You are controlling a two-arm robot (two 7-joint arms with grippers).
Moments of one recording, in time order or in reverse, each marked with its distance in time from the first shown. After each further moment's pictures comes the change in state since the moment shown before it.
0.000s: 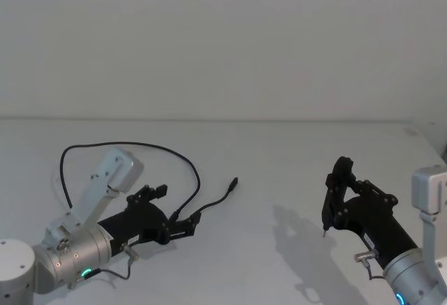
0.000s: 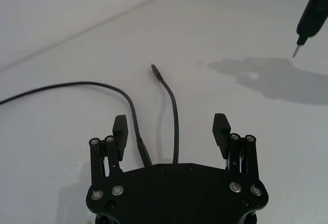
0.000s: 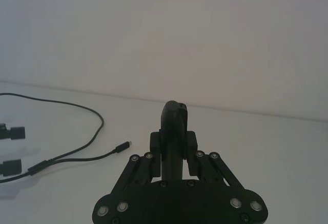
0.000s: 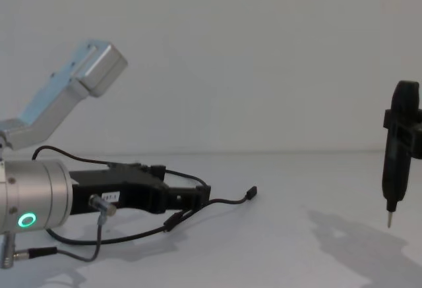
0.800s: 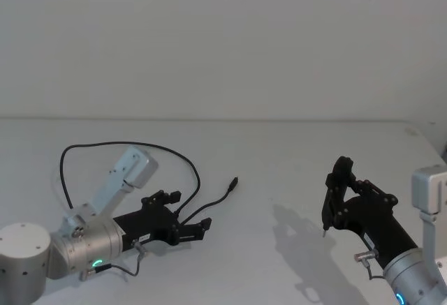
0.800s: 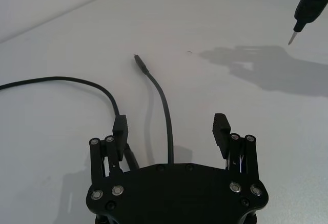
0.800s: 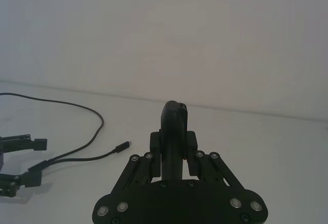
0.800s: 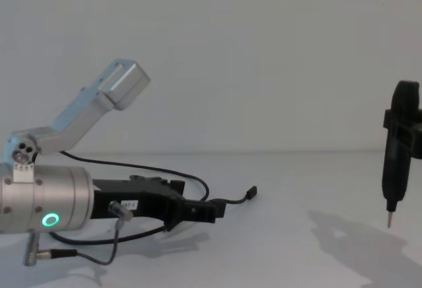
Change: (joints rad) left arm -0.112 -0.041 0.055 0.159 -0.005 0.016 -0.113; right arm 0.000 0.000 0.000 0.000 0.000 0.000 0.000
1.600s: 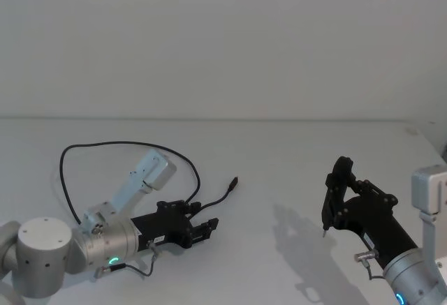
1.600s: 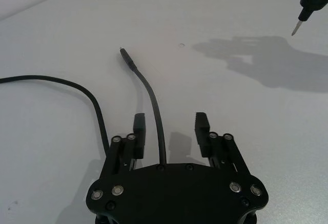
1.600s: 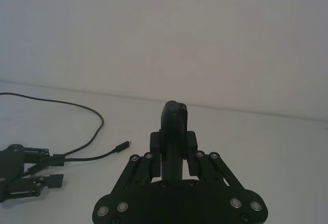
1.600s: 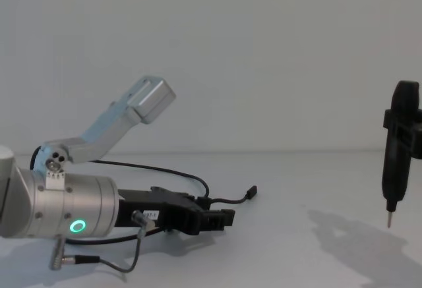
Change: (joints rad) left arm -0.076 -0.060 0.051 0.128 0.022 -0.008 -0.040; right arm 0.000 0.000 0.000 0.000 0.000 0.000 0.000
